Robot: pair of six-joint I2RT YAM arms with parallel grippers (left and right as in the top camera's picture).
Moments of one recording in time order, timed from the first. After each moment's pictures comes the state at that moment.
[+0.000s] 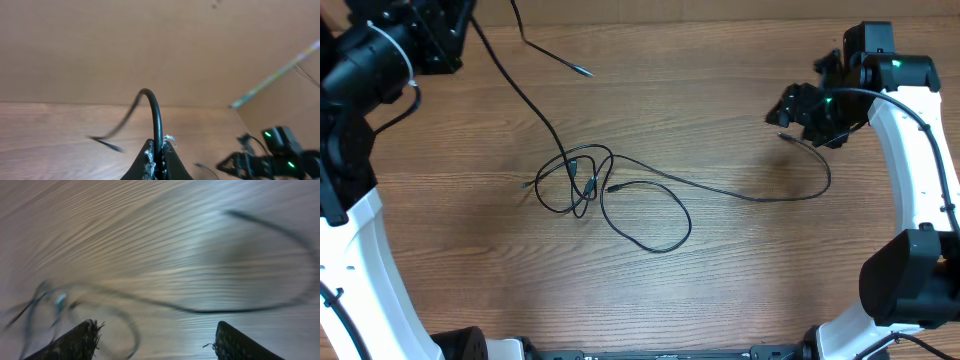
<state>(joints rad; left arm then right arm) 0.15 1.56 2.32 -1.12 0.61 -0.28 -0.05 1.81 1.69 -1.21 -0.40 0.22</state>
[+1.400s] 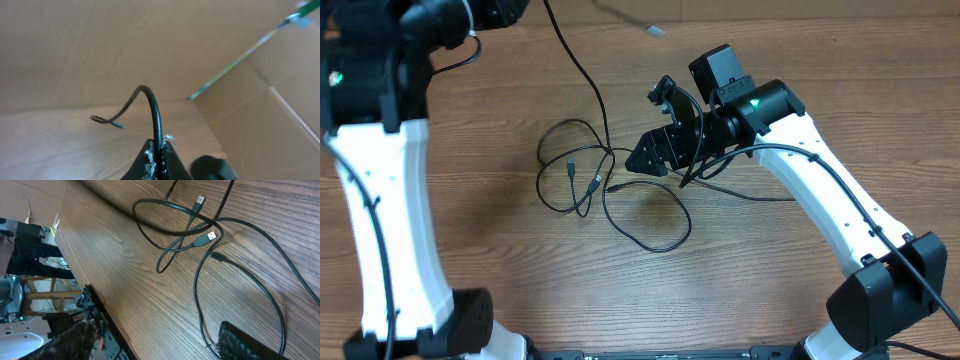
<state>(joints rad) 0.03 1.71 2.32 -0.91 0.74 -0.42 0.46 1.78 1.63 -1.01 -0.69 0.08</state>
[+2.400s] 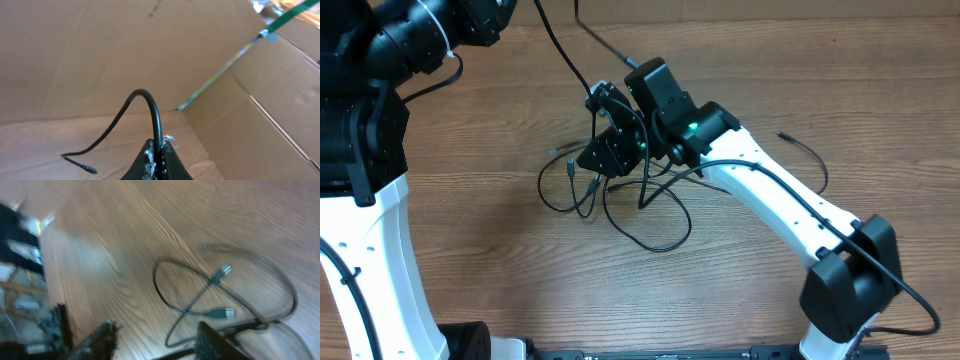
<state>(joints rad) 0.03 1.59 2.32 -0.91 0.72 -0.50 0.65 1.88 1.63 -0.64 -0.56 0.04</state>
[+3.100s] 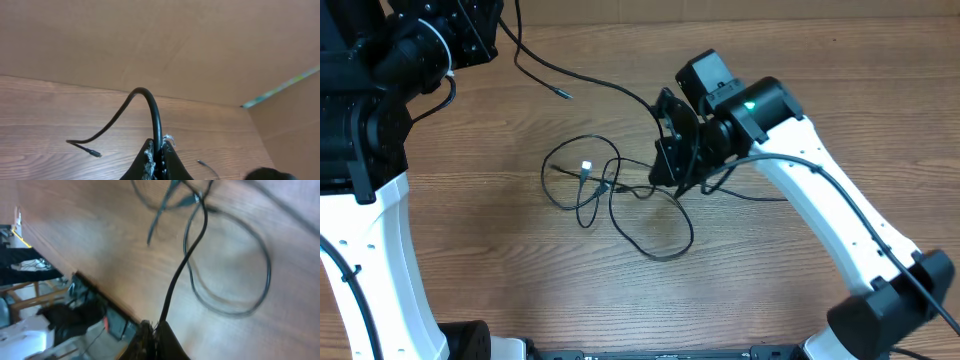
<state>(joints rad) 0.03 1.60 2.32 -1.15 0.40 -0.36 0.54 1.74 1.75 -1.33 -0.51 0.25</state>
